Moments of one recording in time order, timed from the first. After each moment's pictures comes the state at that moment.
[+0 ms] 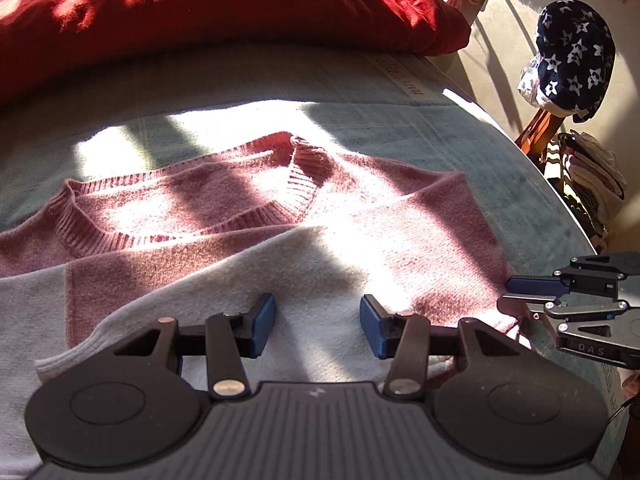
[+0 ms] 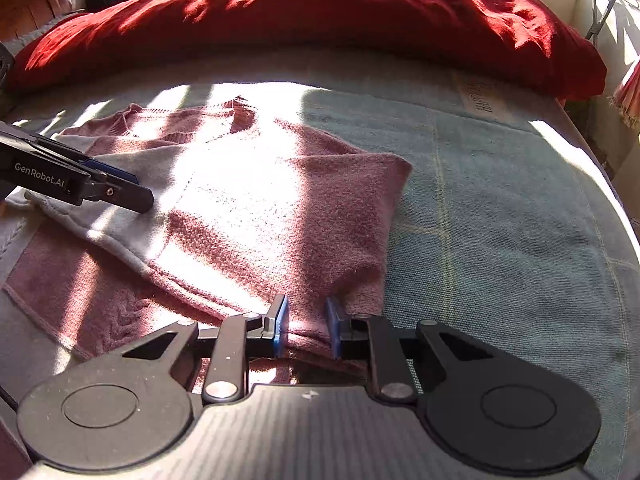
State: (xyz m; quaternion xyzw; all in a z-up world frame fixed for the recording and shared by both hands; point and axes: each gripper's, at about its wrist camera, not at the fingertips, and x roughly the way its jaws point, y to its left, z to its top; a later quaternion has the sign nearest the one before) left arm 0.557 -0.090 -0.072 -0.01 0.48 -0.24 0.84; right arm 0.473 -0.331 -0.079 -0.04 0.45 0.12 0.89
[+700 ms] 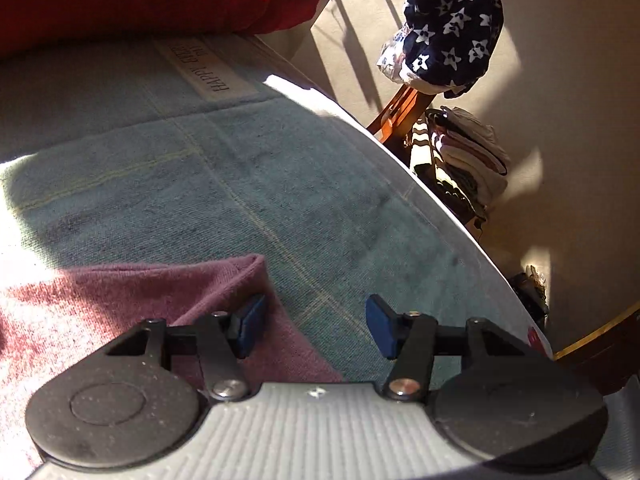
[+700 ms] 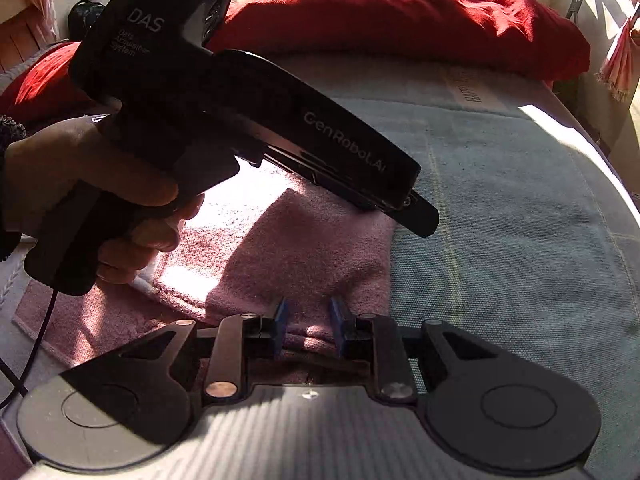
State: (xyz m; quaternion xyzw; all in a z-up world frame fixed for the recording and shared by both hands) left arm 0.630 -0.253 -0.102 -0.05 0.47 -0.45 0.75; right arm 0.468 -0.332 -0.092 0.01 0.44 0.11 0.89
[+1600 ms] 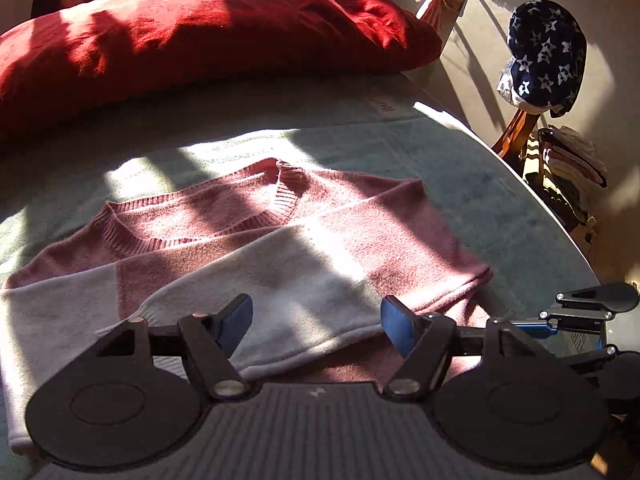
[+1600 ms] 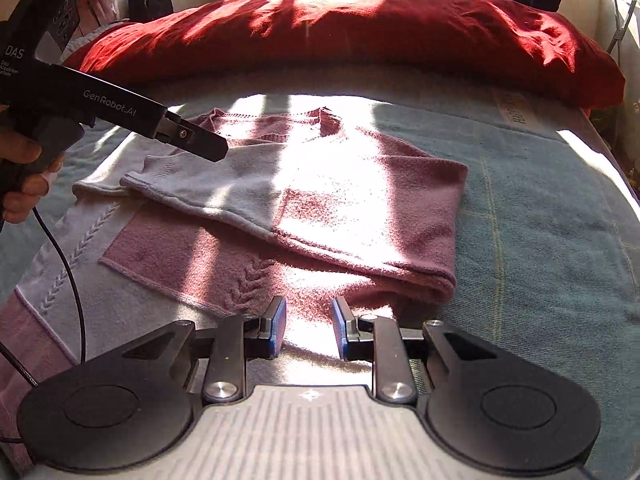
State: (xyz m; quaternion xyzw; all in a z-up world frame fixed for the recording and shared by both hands) left arm 0.496 -0.060 -0.019 0.03 0.46 -0.25 0.85; right arm 0.391 -0.297 -0.061 -0.03 0.44 0.18 0.88
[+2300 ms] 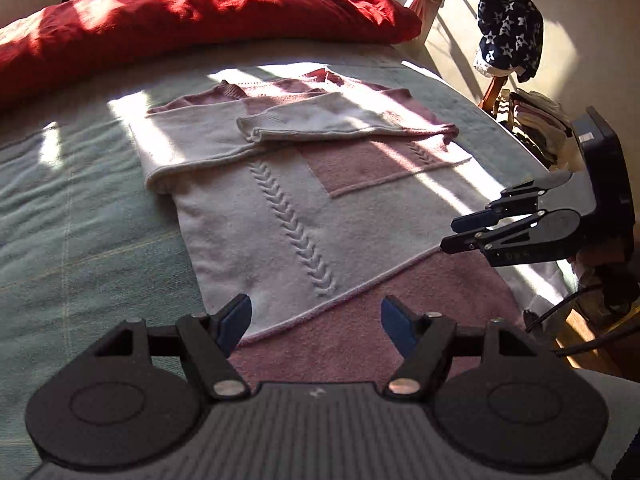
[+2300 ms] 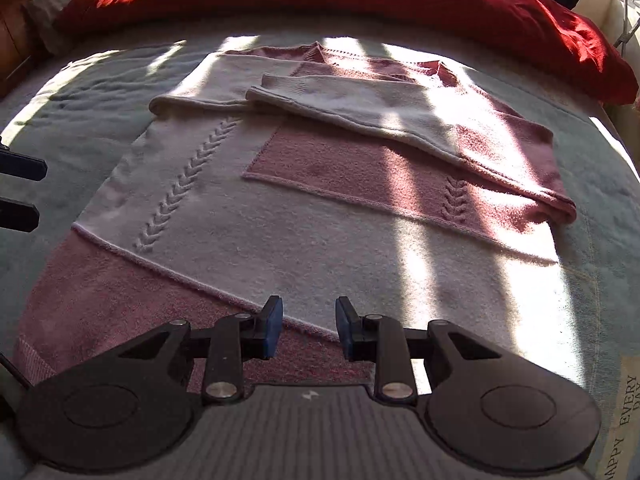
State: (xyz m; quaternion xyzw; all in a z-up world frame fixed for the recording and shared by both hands) left arm 0.296 0.114 -0.039 0.01 0.47 -0.27 0.84; right arm 0.305 -0.134 -0.066 -0.09 0.49 0.16 0.85
